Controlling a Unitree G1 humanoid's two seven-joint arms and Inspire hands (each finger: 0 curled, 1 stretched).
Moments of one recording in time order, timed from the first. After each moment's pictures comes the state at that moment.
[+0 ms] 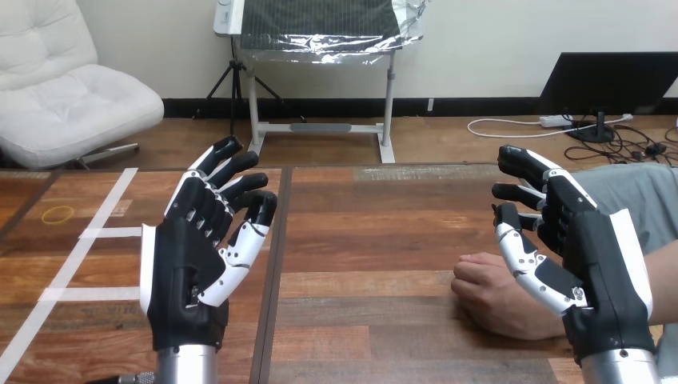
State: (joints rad) left arm 0.12 -0.05 -0.03 0.16 -0.09 -0.65 0.00; right arm 0.32 -0.09 -0.05 -0.43 -0.14 -0.11 0.05
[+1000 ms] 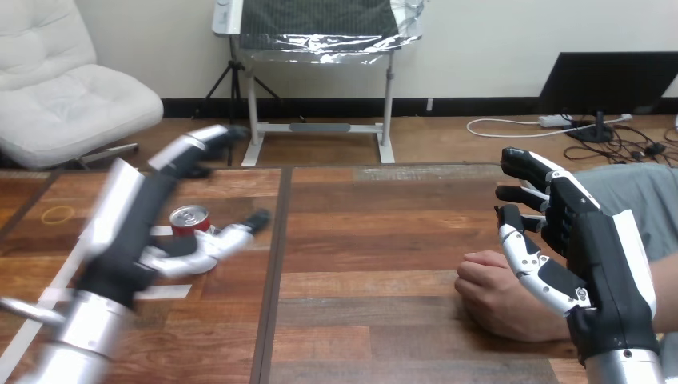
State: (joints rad) left arm 0.09 0.33 0.13 -0.16 0.19 -0.30 -0.16; right arm 0.32 -0.09 -0.07 -0.43 -0.14 -0.11 0.05
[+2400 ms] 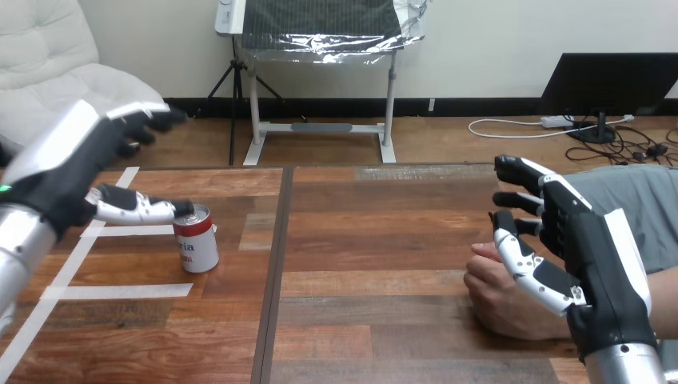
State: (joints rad) left arm -0.18 0.68 0.13 0.08 0.36 -0.15 -0.32; right arm 0.30 -0.13 -0.07 -0.43 -0.16 -0.05 0.07
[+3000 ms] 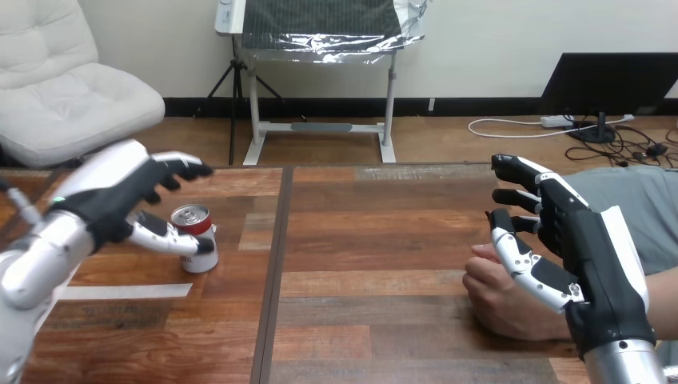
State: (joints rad) left arm -0.33 0.69 -0.05 0.32 0.46 -0.15 -0.38; right arm 0.29 -0.14 -0.07 -0.43 -0.16 -0.03 0.08
